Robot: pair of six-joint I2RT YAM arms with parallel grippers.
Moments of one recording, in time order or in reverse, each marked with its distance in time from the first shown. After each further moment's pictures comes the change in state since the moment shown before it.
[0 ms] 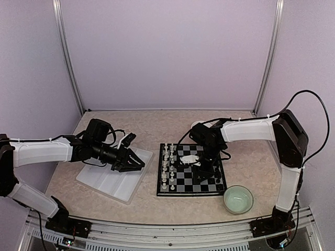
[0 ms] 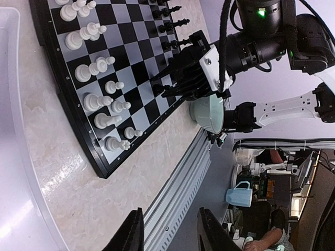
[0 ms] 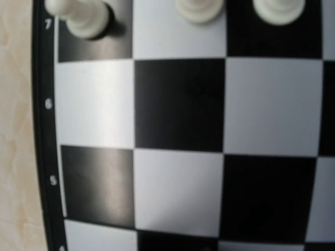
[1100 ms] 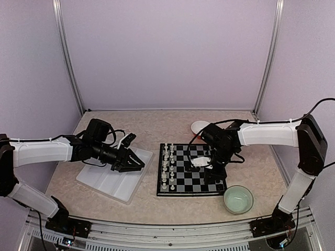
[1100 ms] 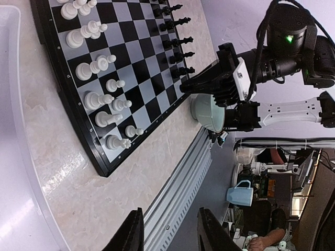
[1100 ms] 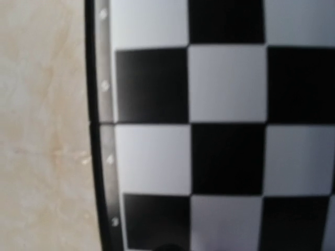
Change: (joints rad) left arm 0.000 0.000 0.004 -0.013 0.000 0.009; right arm 0.000 -0.212 -0.167 -0.002 0.073 0.008
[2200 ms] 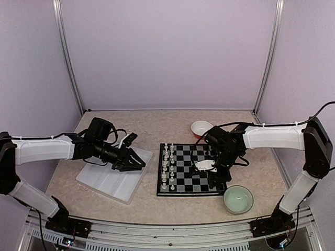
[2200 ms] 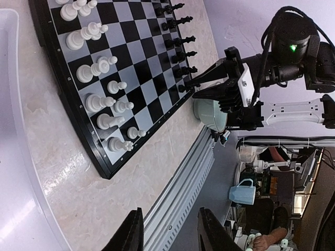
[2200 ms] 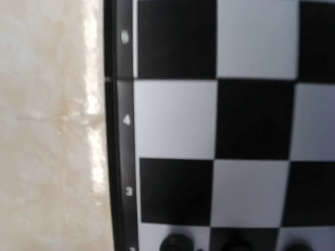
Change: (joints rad) left arm -0.003 0.029 0.025 -0.022 0.000 0.024; right arm 0.000 -0.073 -0.103 0.020 0.038 -0.025
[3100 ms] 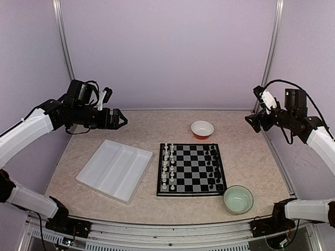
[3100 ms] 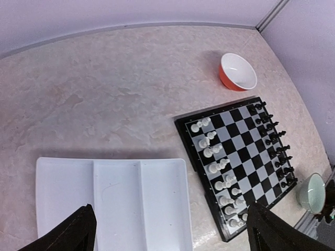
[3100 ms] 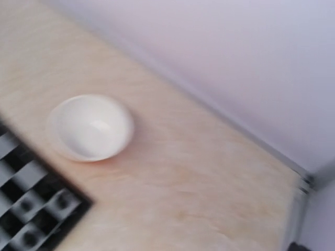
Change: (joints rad) left arm 0.103 -0.095 0.452 -0.458 -0.661 0.357; right arm -0.624 -0.609 -0.055 0.438 -0.003 0.293
